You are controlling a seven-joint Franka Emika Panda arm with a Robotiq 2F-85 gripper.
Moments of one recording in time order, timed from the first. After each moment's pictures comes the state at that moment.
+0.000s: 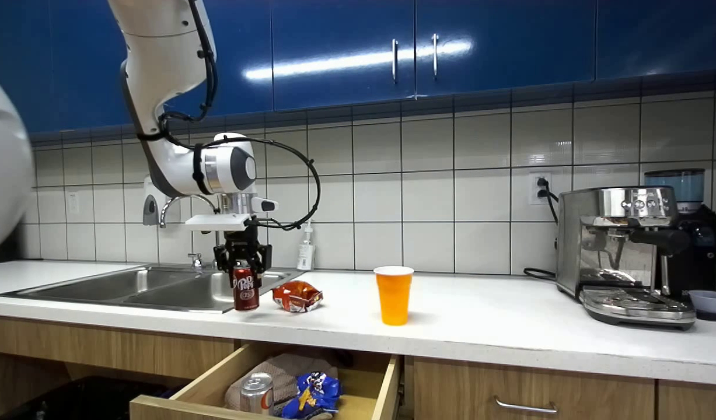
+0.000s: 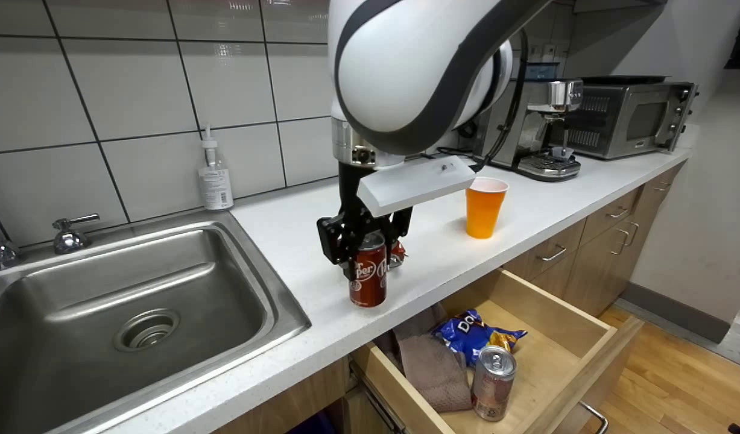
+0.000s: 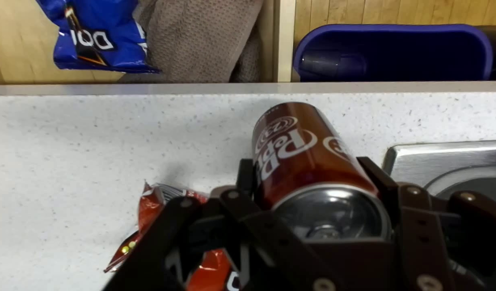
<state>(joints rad) 0.20 0.38 0.05 -1.95 -0.10 2.41 0.29</state>
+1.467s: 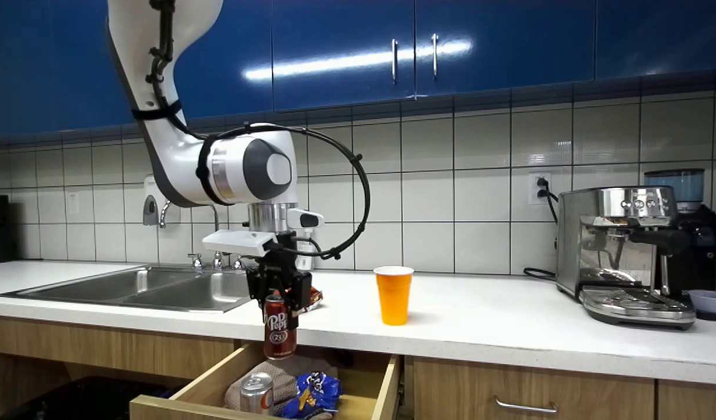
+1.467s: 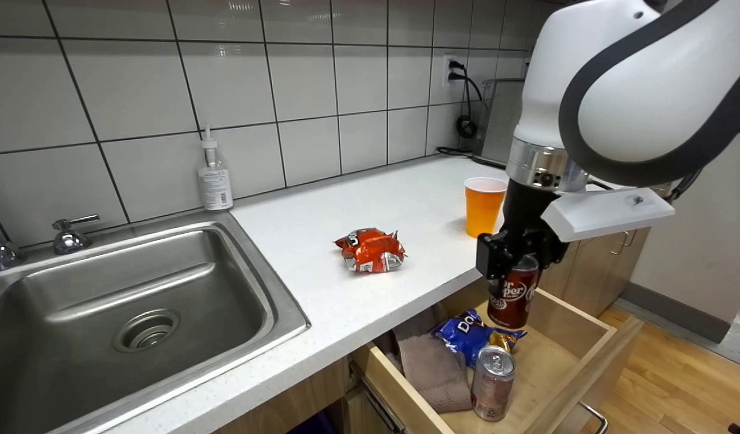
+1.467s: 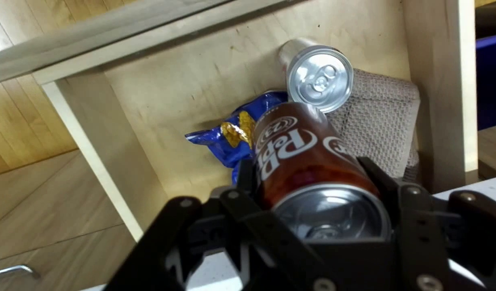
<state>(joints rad) 0.03 0.04 -0.04 -2.52 -0.03 2.63 0.29</state>
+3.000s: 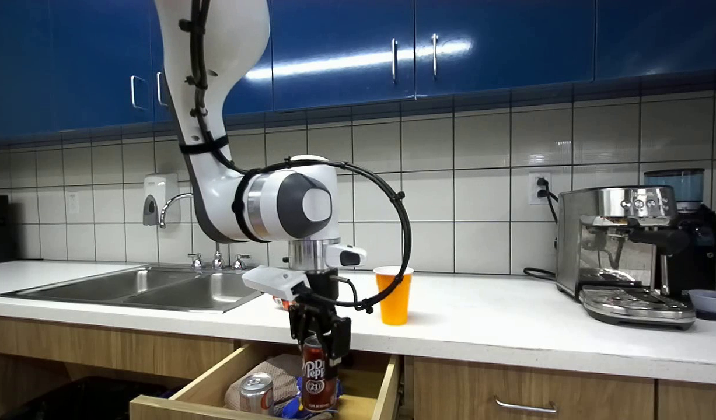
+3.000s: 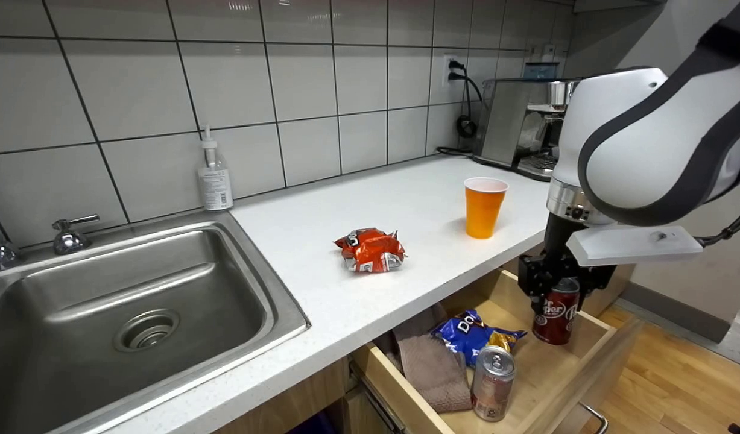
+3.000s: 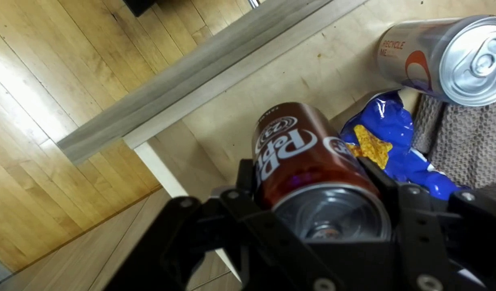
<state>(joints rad) -0.04 0.17 -0.15 -2.55 -0.02 2.71 0.35</state>
